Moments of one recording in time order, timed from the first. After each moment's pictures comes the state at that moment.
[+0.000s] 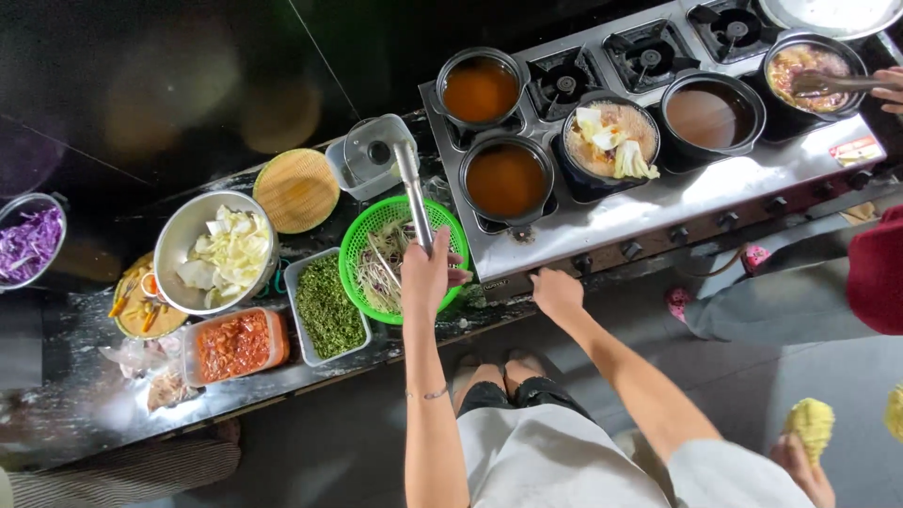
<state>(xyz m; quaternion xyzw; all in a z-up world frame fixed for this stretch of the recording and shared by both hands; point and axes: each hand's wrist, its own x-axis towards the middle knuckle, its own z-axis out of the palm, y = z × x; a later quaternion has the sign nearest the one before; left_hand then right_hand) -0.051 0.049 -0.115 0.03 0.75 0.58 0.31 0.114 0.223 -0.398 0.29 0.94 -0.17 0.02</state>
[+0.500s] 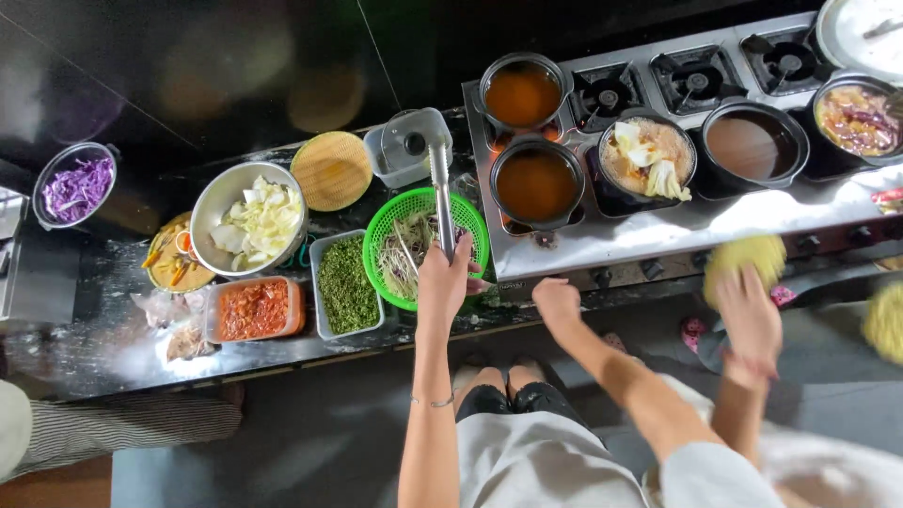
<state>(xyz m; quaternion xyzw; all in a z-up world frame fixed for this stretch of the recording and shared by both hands) -0.027 0.030 -0.094 0.03 0.74 0.60 0.29 0.103 0.207 -0.406 0.21 0.97 0.14 0.06</state>
